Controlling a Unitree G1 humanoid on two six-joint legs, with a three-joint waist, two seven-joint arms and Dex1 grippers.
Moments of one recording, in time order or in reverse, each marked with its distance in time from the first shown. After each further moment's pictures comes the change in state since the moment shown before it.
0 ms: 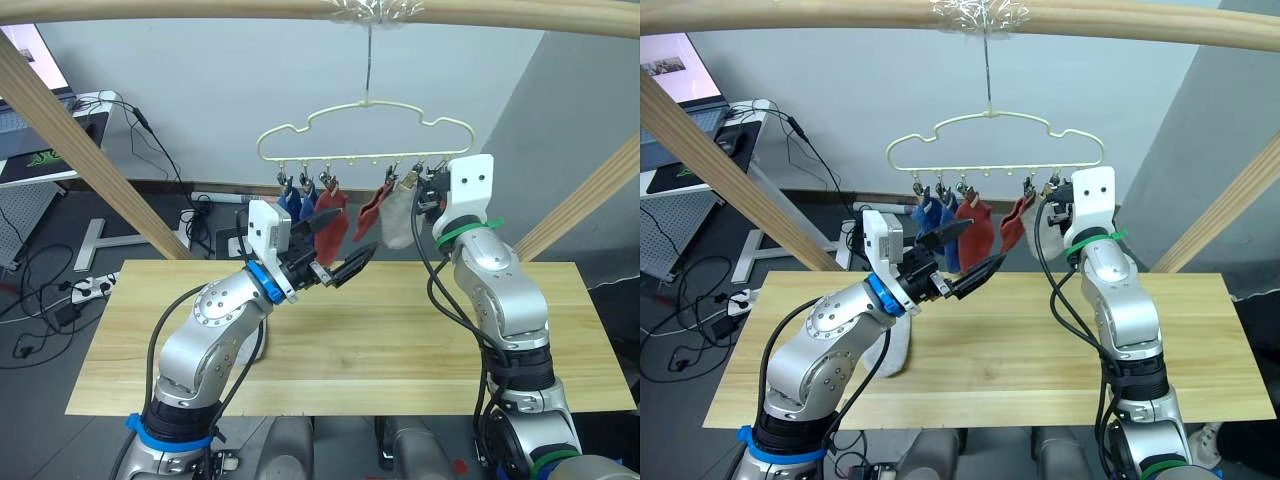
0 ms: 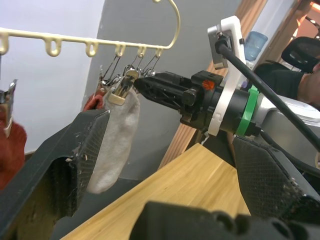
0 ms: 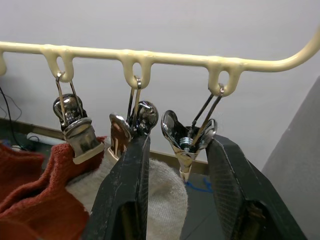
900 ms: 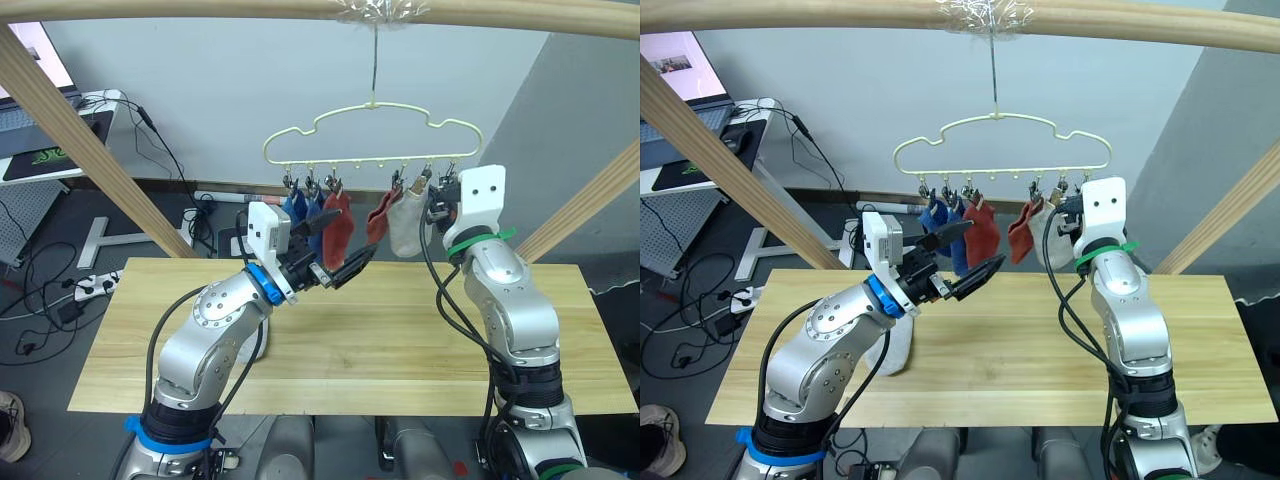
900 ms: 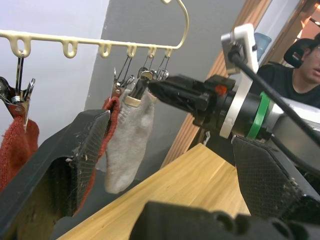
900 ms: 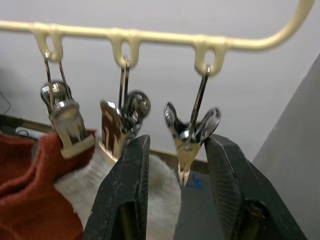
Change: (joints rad) left arm 0.008 0.000 0.001 -0.002 -0.003 0.001 -0.001; right arm 0.076 -0.009 -0.015 -0.098 -0.042 0.032 0.015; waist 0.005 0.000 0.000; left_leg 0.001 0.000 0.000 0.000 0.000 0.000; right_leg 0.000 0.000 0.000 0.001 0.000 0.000
